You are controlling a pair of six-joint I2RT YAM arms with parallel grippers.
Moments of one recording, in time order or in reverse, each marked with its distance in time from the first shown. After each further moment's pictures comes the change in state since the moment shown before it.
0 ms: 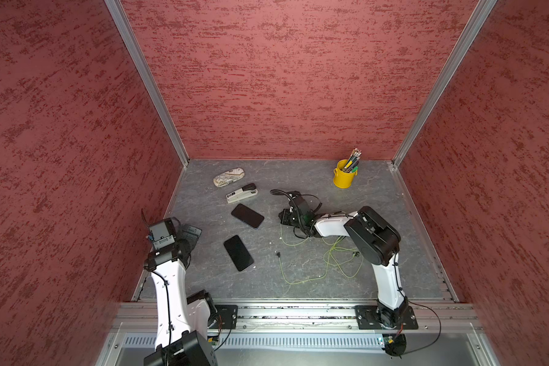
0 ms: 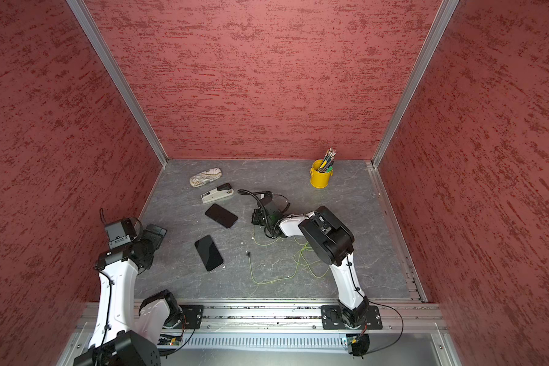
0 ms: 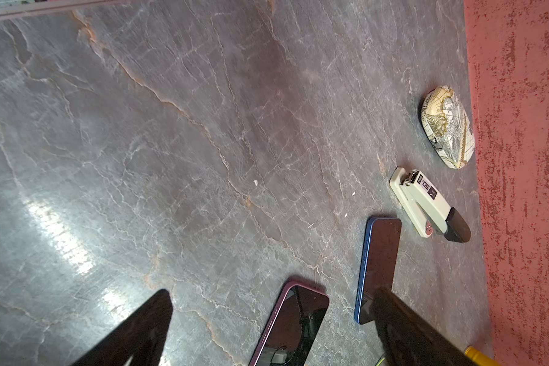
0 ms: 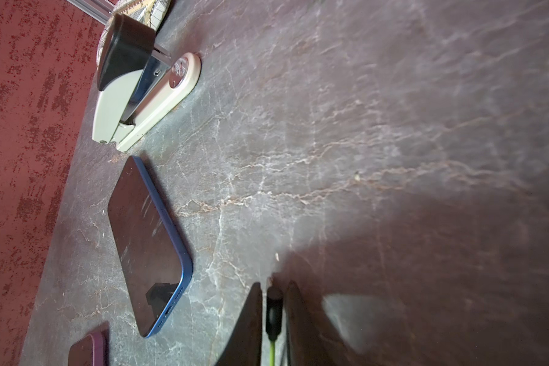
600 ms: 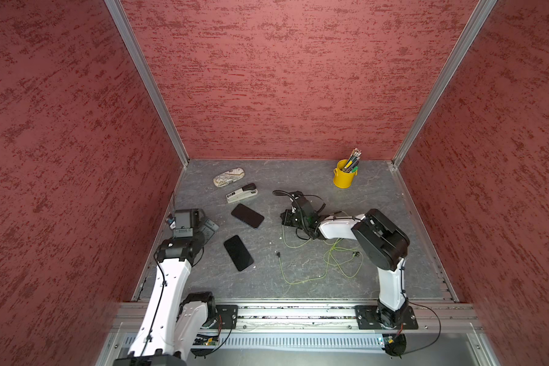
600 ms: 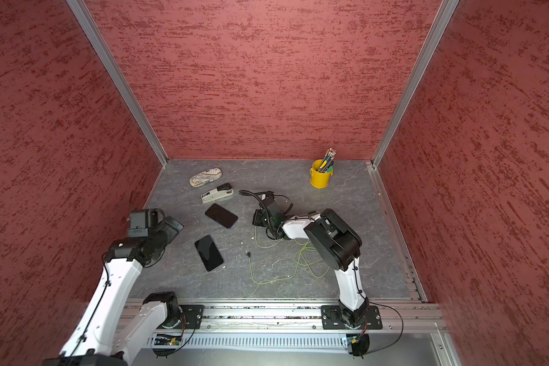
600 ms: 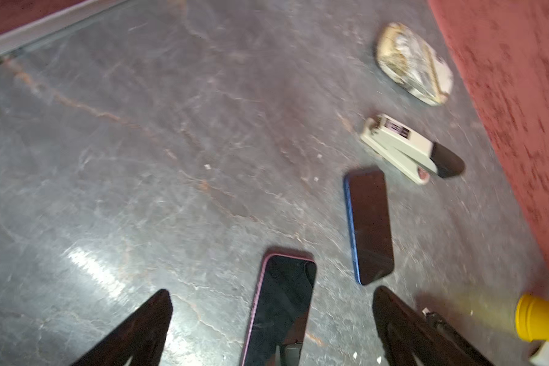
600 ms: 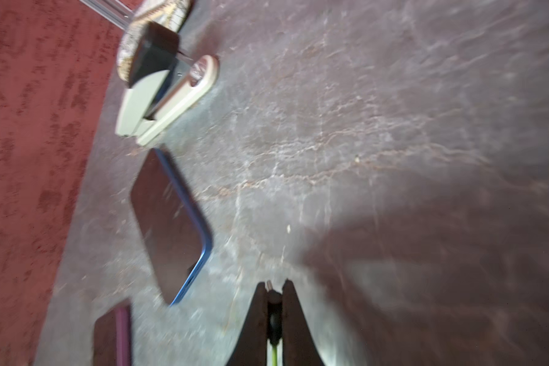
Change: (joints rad) left arm -0.542 0.040 0.146 -0.061 -0.325 -0.093; right arm 0.006 -0.141 -0.106 0.009 -0.006 -0.004
